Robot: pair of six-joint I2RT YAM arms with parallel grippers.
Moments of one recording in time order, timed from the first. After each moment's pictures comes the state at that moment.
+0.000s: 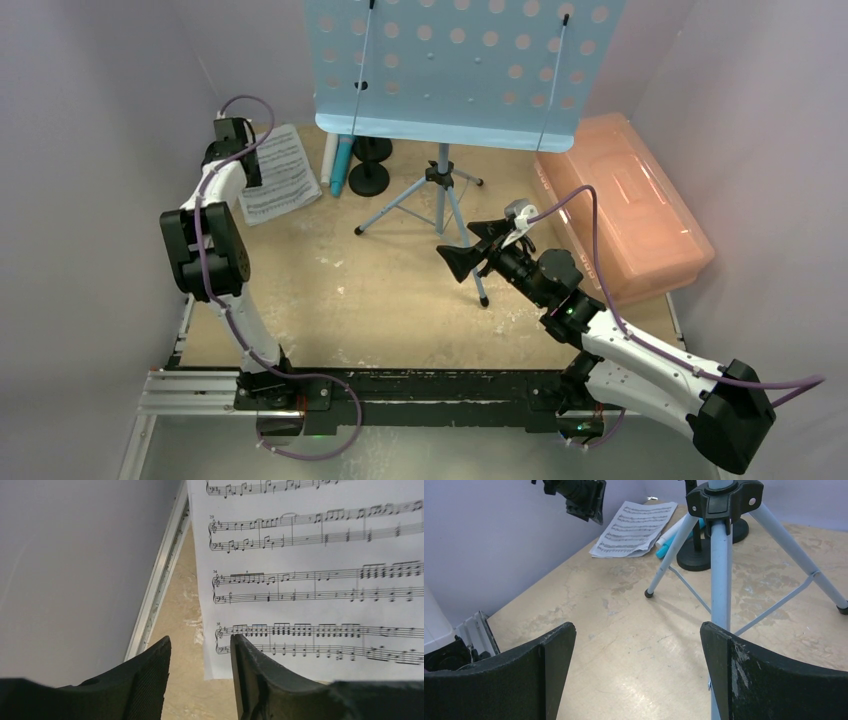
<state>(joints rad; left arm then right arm) 0.22 1.97 1.53 -0.38 -0.32 0.05 0.77 0.88 0.47 0.52 -0.05 0.29</state>
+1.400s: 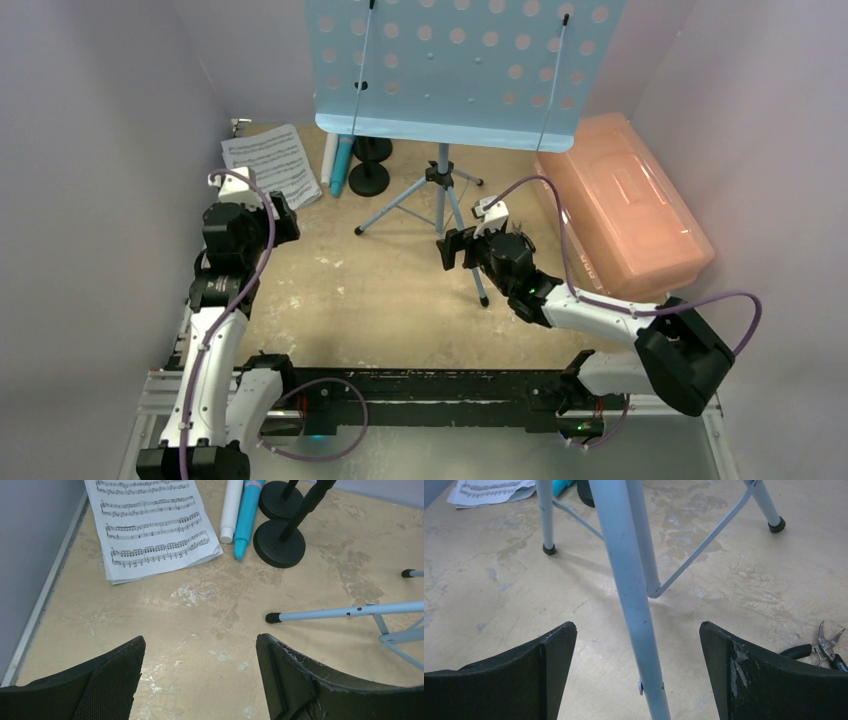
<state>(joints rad) 0.06 0.79 0.77 -0.34 0.00 -0.19 0.77 1.24 0.52 0.50 0.24 0.25</state>
